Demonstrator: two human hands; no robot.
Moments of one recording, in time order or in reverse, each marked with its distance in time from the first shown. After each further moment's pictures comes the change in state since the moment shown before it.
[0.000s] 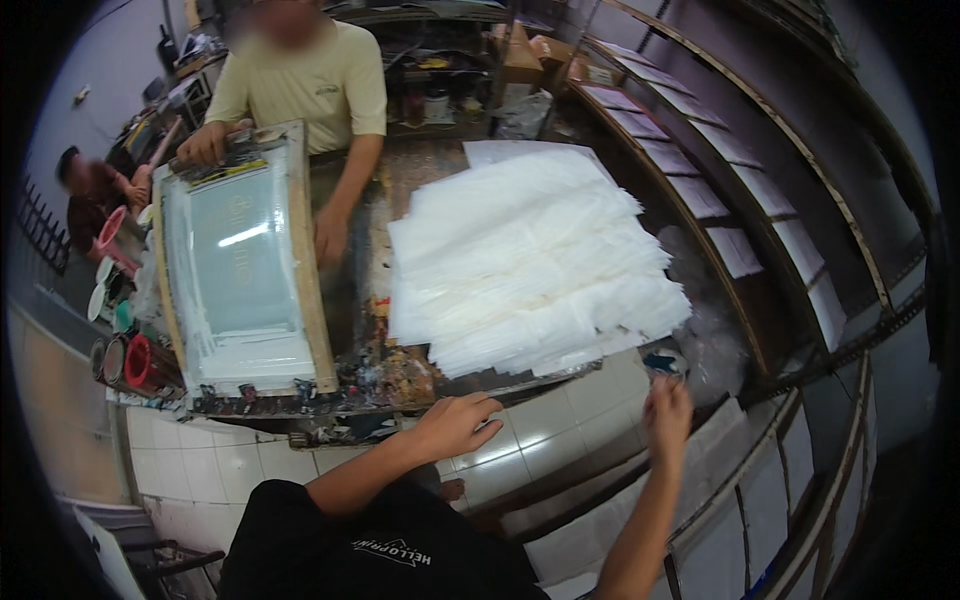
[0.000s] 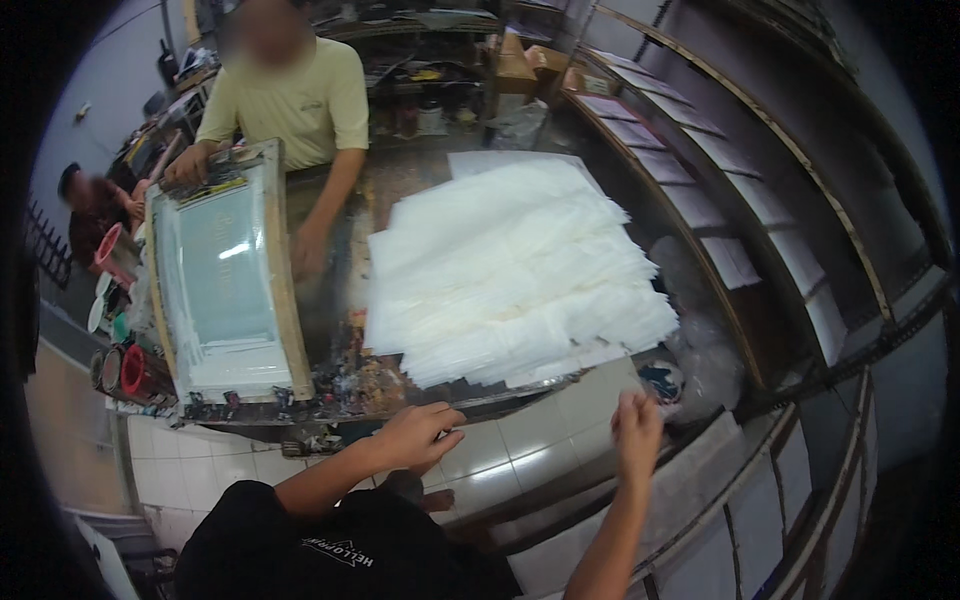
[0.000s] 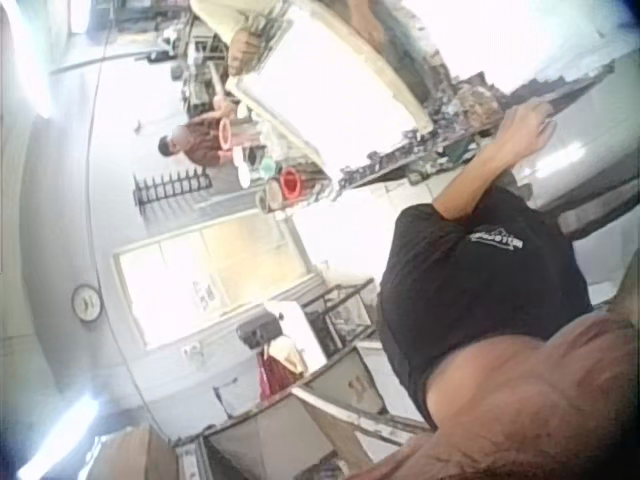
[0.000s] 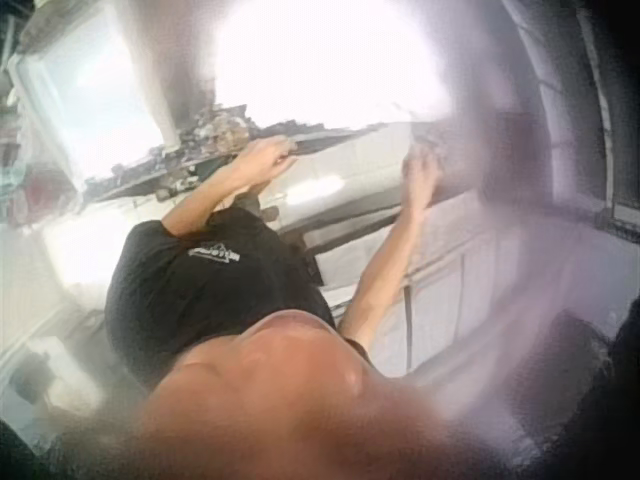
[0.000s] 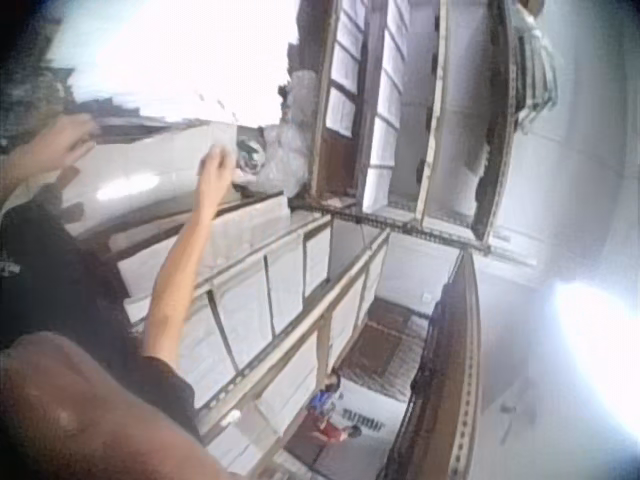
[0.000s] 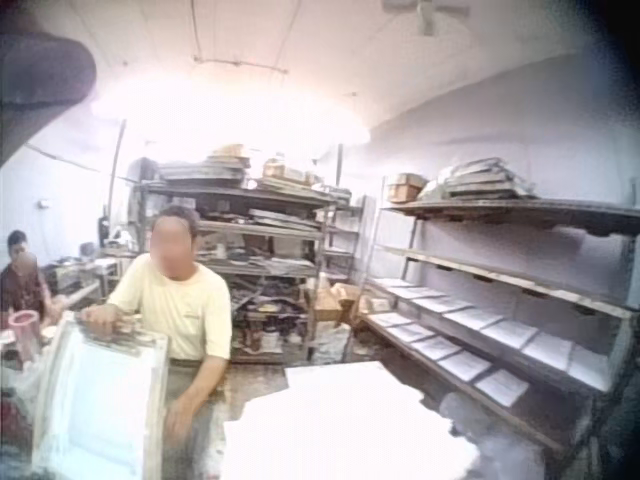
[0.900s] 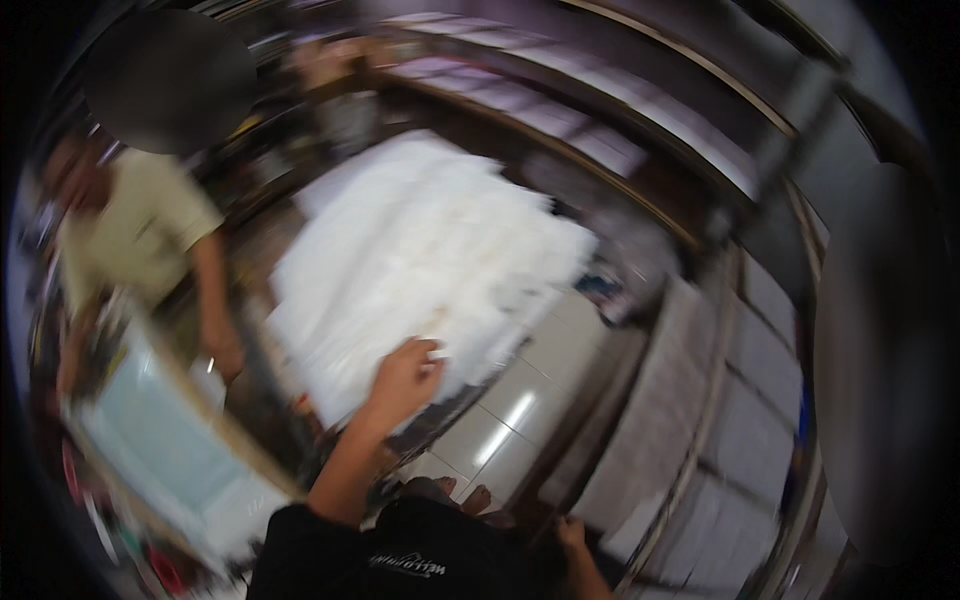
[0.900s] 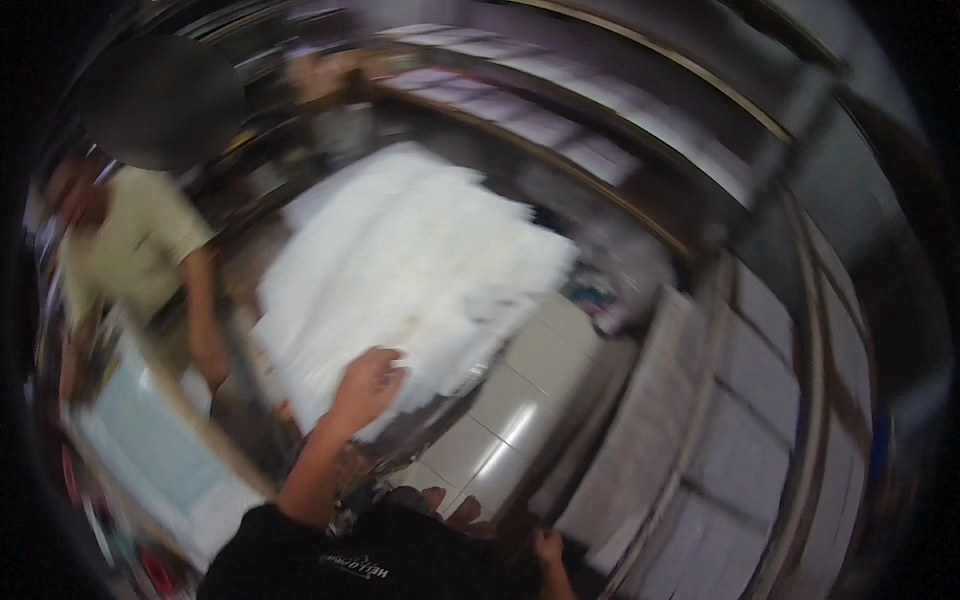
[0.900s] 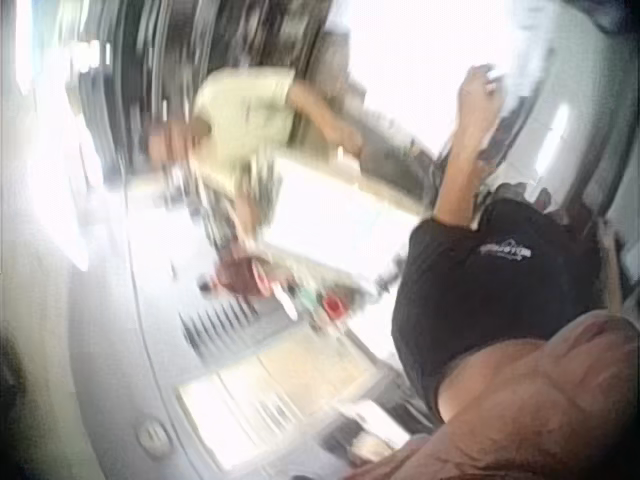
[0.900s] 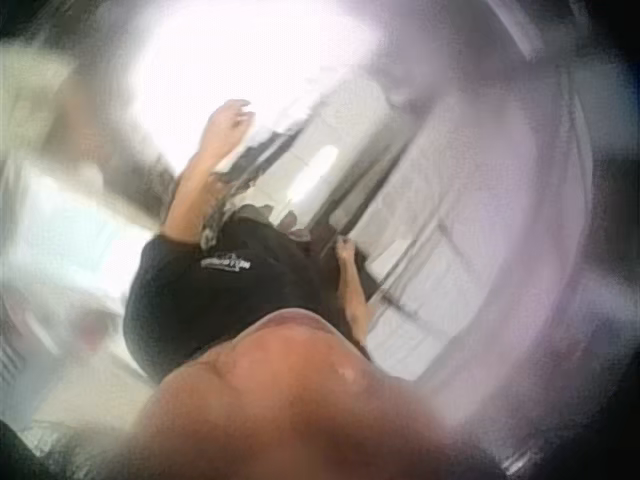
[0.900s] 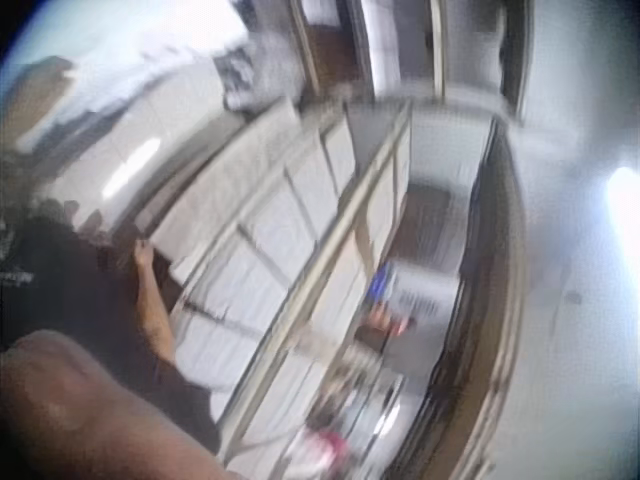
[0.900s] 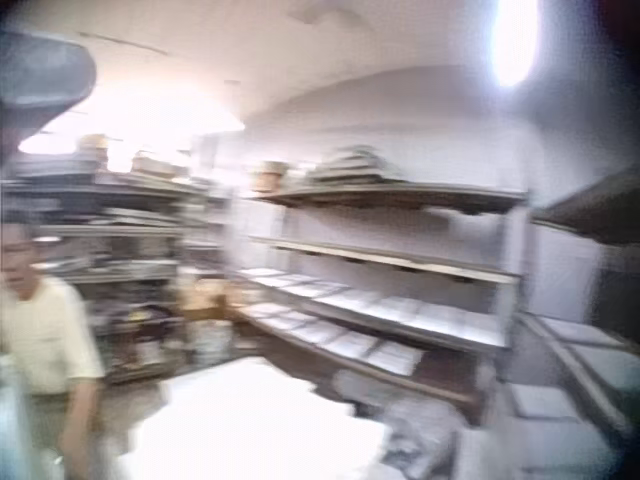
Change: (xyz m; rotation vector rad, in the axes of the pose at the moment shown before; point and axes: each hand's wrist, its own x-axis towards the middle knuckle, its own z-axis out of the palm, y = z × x) left_hand 0.150 -0.028 -0.038 -0.188 0.023 0.153; right_hand -0.347 0.337 0.061 -0.243 0.225 0.923
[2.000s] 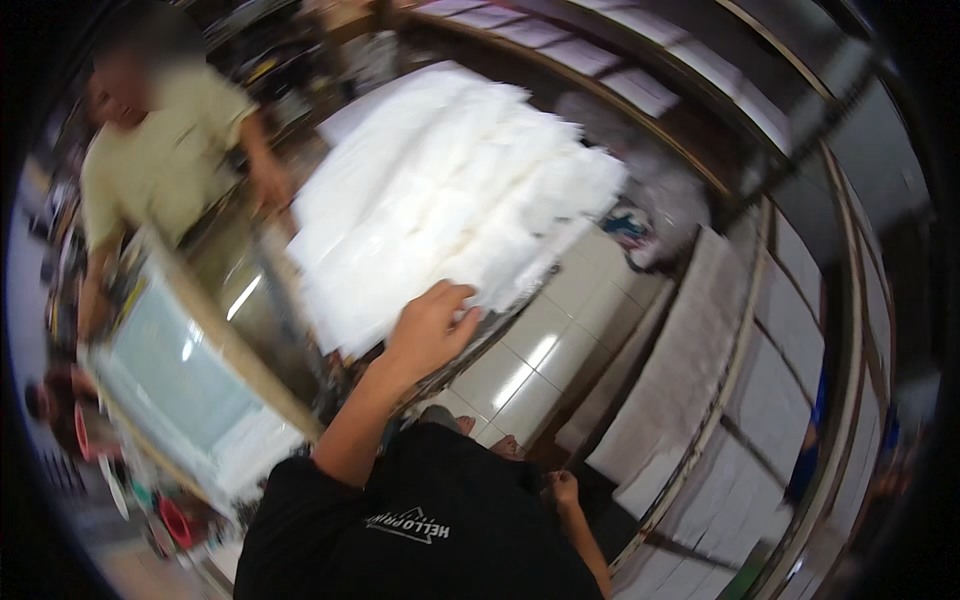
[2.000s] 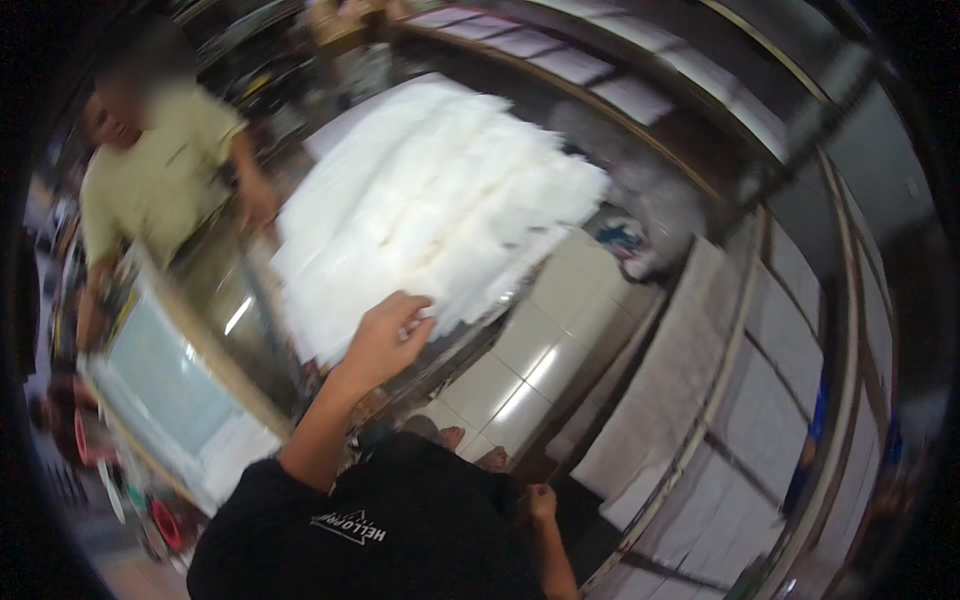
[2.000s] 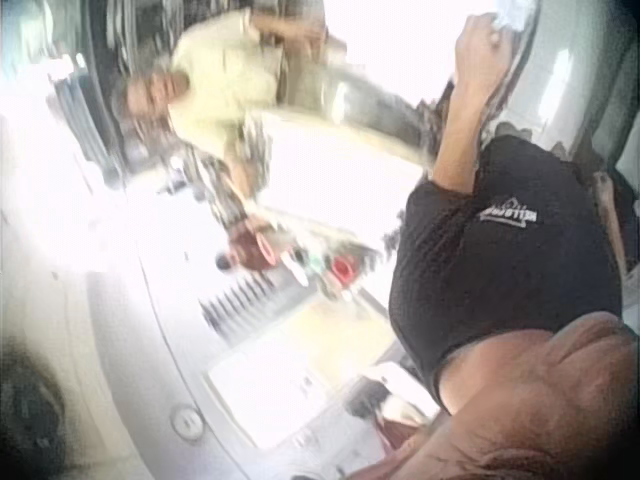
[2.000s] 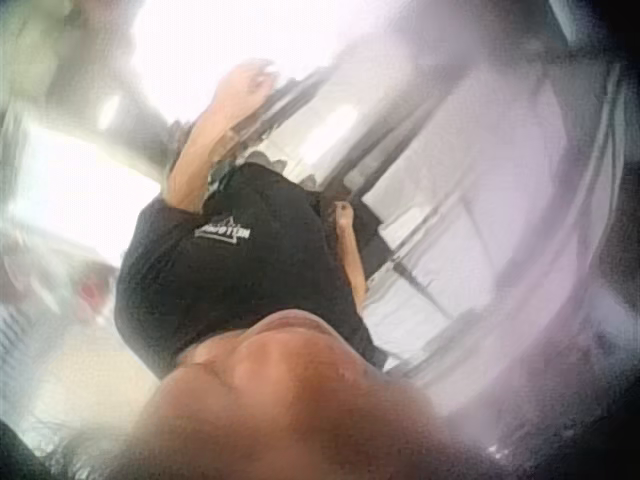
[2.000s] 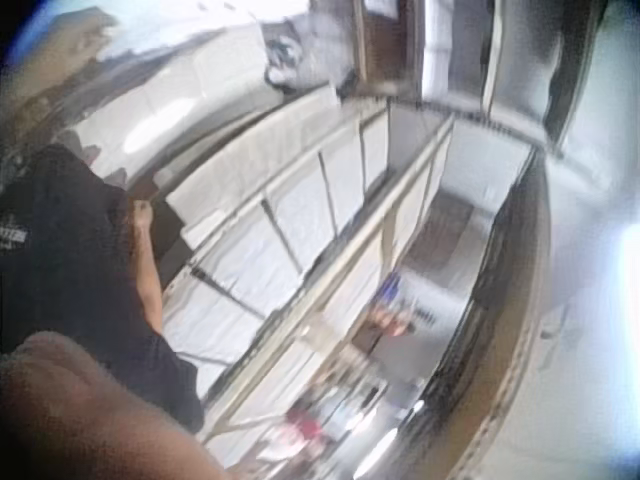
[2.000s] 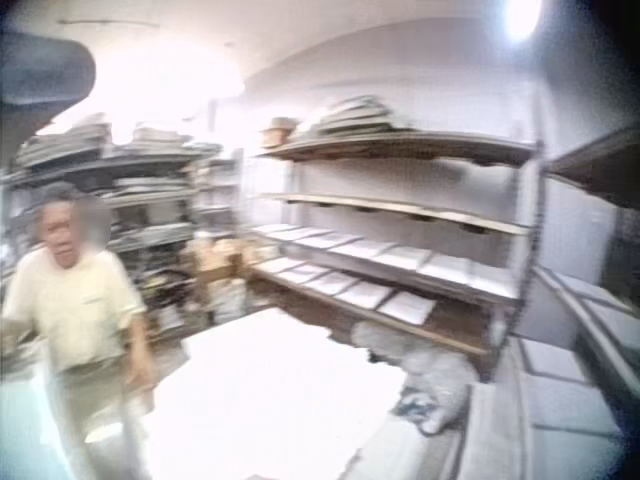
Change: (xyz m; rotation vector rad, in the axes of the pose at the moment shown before) left_hand -0.029 0.025 -0.001 0.056 -0.025 0.088; right_hand -0.047 -0.018 0.048 0.359 -0.092 0.132
